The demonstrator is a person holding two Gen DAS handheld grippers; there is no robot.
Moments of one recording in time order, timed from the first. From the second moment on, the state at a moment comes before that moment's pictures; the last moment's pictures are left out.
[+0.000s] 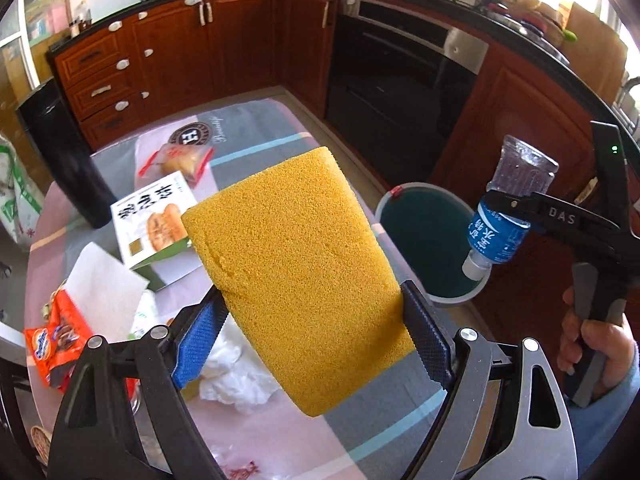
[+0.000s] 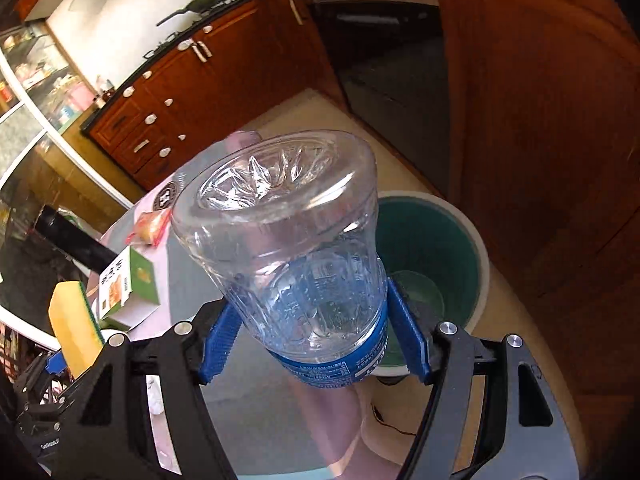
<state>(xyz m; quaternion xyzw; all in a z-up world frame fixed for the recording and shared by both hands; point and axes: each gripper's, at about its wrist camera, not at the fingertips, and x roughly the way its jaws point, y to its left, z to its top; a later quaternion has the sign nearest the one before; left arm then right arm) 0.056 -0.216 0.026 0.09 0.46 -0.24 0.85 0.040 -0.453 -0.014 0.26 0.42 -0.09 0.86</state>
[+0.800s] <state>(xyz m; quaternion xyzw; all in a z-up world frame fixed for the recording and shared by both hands) 0.122 -0.405 -0.065 0.16 0.50 -0.34 0.78 0.067 -0.532 -0.131 0.34 0.52 -0.13 0.77</state>
